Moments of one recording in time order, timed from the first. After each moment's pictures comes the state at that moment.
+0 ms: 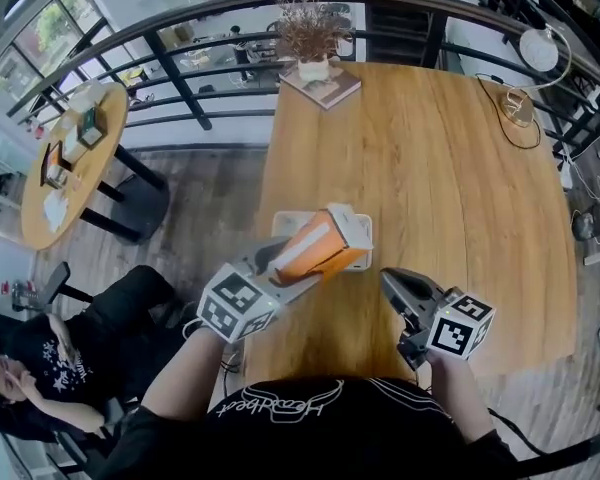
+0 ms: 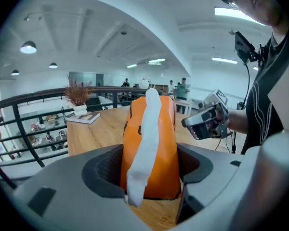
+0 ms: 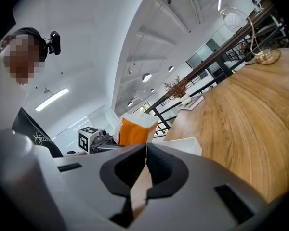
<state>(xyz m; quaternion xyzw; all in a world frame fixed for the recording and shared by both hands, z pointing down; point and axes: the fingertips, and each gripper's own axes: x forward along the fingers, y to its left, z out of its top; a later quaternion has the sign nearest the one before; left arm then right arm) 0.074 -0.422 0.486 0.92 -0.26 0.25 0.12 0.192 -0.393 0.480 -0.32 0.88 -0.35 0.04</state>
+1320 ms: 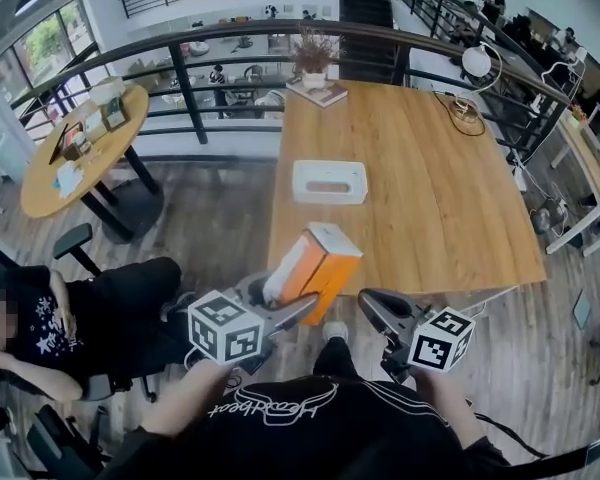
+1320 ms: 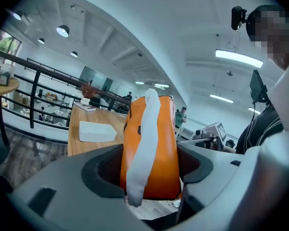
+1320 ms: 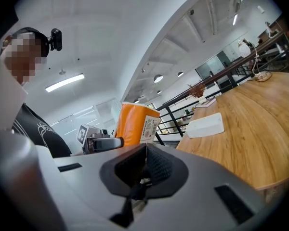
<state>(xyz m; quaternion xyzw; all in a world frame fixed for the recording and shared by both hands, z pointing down) -0.028 -0.069 0.407 0.93 -0.26 0.09 0.23 0.067 -0.046 0.412 -0.34 0.90 -0.28 0.02</state>
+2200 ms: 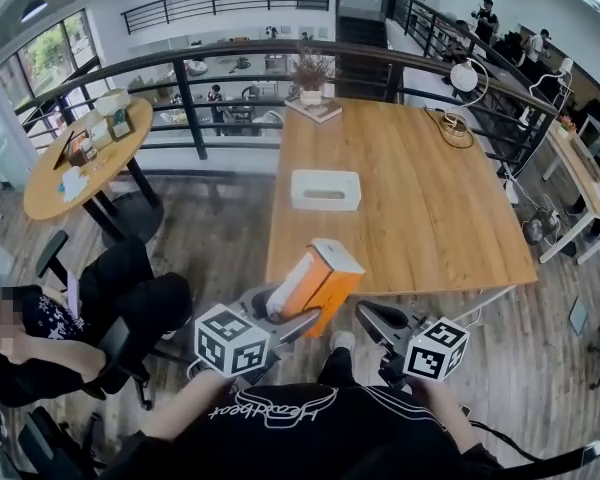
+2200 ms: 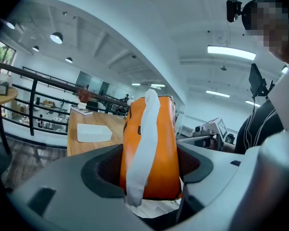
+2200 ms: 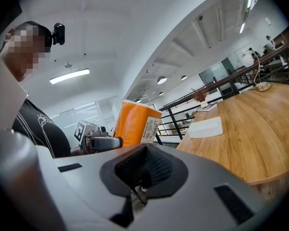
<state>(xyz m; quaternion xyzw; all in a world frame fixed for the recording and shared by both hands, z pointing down) -0.025 -0.004 0.397 0.94 -0.26 0.09 0.19 0.063 0.015 0.402 -0.35 0.91 -0.25 0.01</state>
